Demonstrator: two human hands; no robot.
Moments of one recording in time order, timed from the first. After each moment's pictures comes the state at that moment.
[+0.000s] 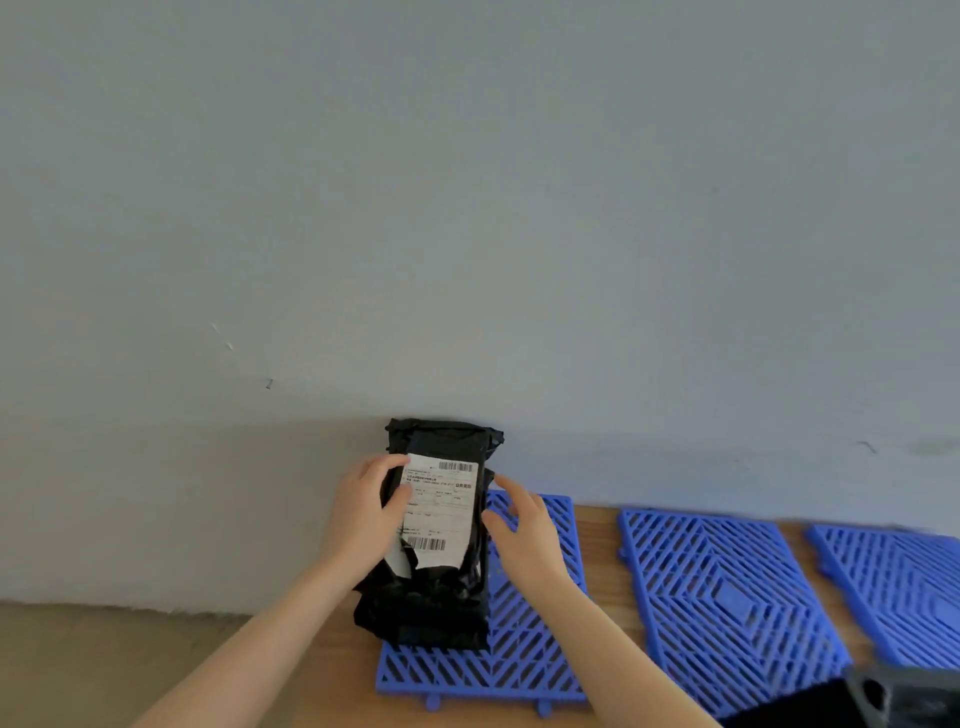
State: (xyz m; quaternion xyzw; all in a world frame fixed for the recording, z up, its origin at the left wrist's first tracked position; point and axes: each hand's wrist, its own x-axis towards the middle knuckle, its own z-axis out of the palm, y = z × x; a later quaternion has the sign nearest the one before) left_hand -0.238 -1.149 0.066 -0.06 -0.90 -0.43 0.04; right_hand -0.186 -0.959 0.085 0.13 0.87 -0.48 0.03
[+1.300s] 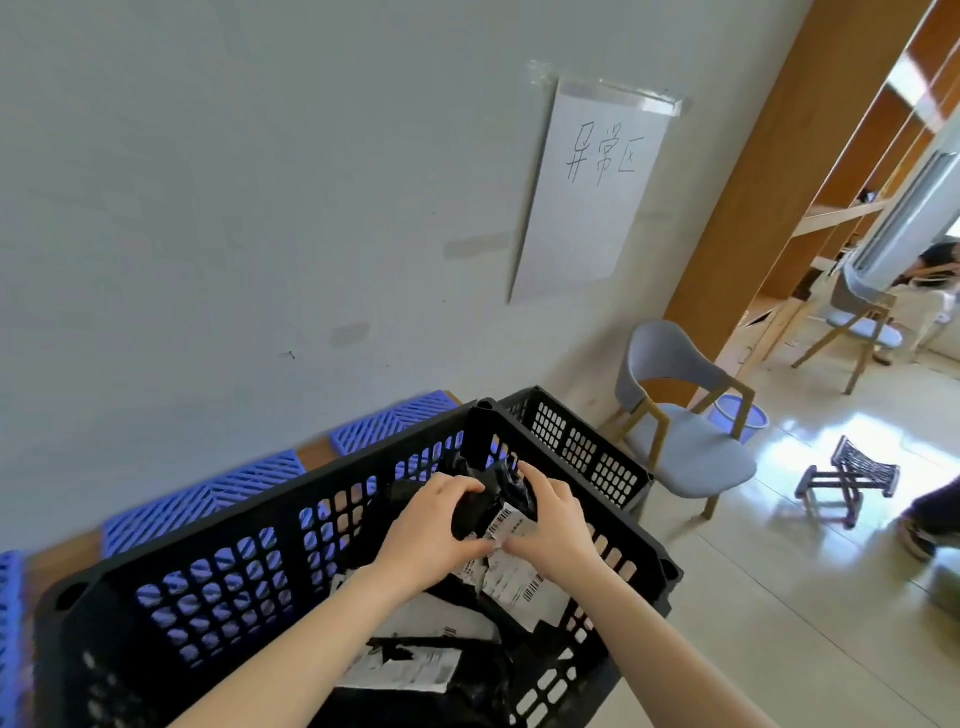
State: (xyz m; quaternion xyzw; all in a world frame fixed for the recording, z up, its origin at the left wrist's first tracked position) left_hand 0.111 -0.530 0.106 -0.51 -0.77 -0.35 -0.16; right_hand 0.244 -0.418 0.127 0.43 0.85 -0.30 -0.09
